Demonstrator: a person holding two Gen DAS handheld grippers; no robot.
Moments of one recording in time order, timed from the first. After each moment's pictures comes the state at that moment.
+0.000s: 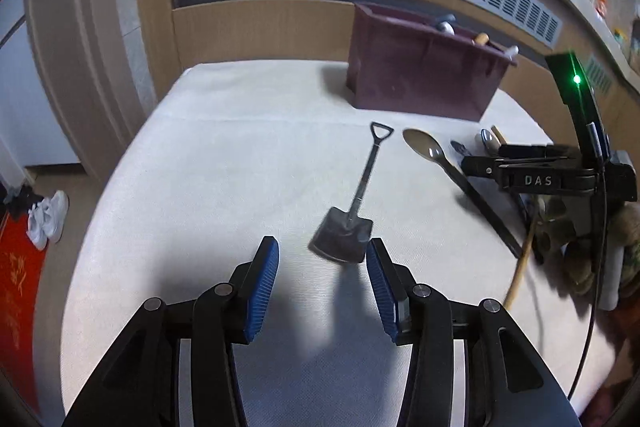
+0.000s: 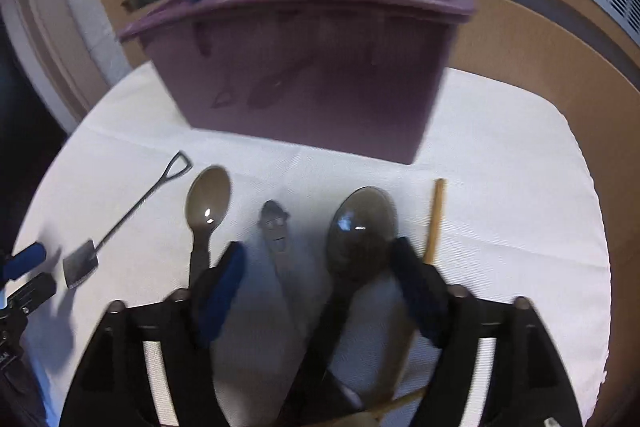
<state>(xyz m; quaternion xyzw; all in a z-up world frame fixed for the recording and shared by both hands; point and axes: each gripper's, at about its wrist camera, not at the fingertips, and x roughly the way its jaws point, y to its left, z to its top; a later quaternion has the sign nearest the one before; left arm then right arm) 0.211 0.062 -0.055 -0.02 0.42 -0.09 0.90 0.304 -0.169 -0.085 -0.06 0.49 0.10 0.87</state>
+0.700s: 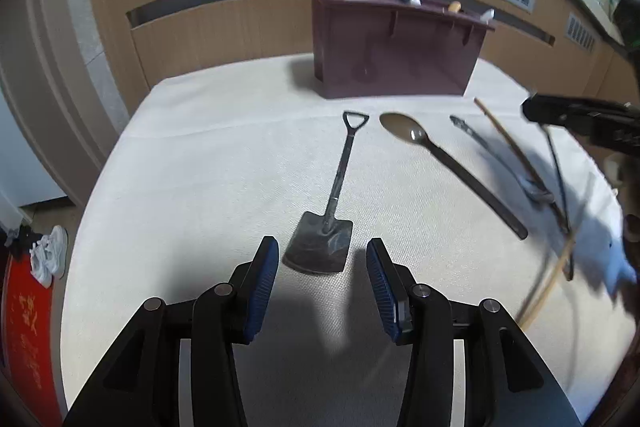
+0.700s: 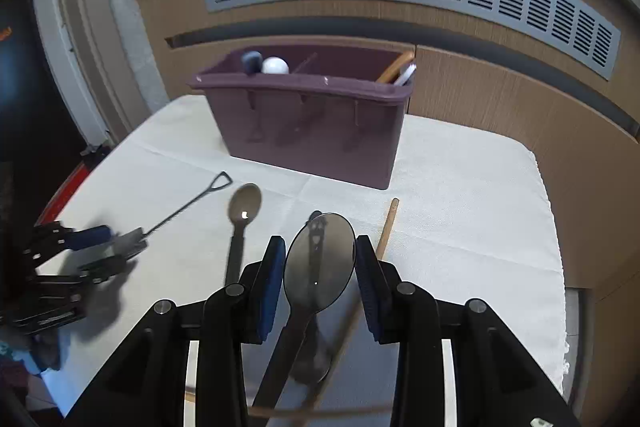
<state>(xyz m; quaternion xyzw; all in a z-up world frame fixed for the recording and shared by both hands) 0.222 0.040 -0.062 0.05 0.43 -0.12 0.89 0.245 -0.209 -0.014 -0.04 0.41 0.14 0.90</state>
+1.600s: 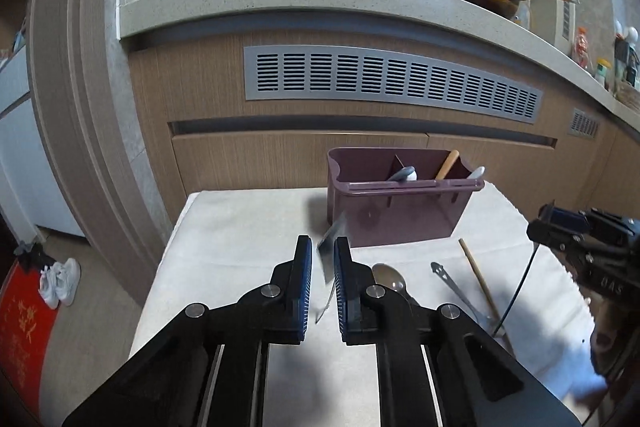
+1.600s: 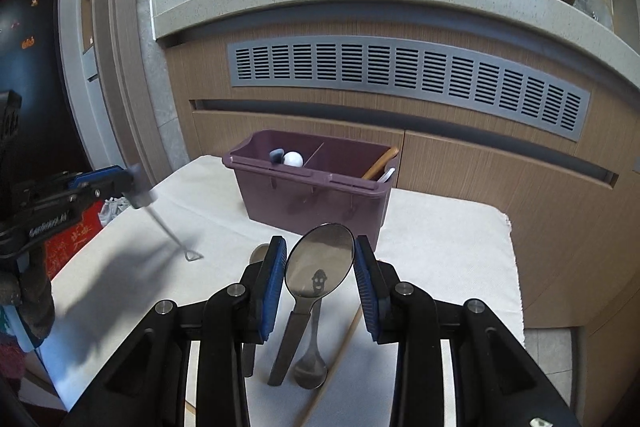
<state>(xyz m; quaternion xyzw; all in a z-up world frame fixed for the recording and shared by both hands) 0.229 0.040 0.051 -0.01 0.29 -0.08 0.95 0.222 -0.204 0.042 -0.04 0.31 0.14 0.94</state>
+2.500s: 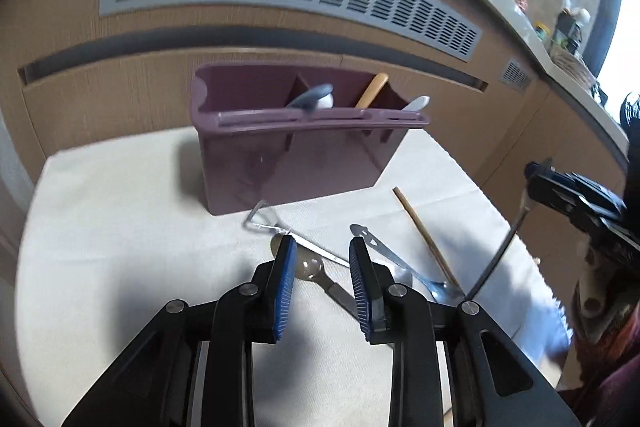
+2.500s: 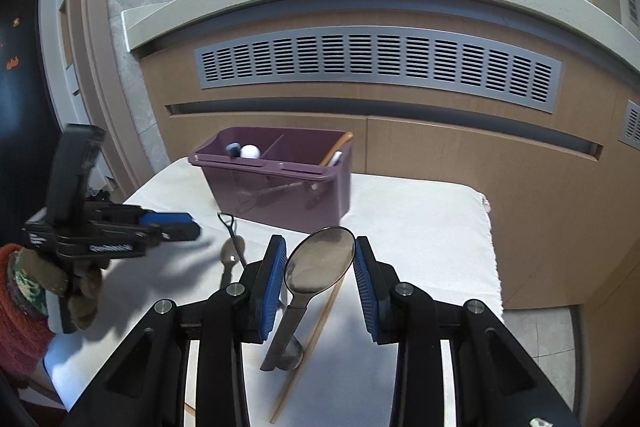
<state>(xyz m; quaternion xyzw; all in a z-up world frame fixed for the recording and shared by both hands) 0.297 -0.005 -0.008 -0.02 0.40 -0.27 0.88 0.218 -0.251 0.034 0.00 0.32 0.12 0.94</state>
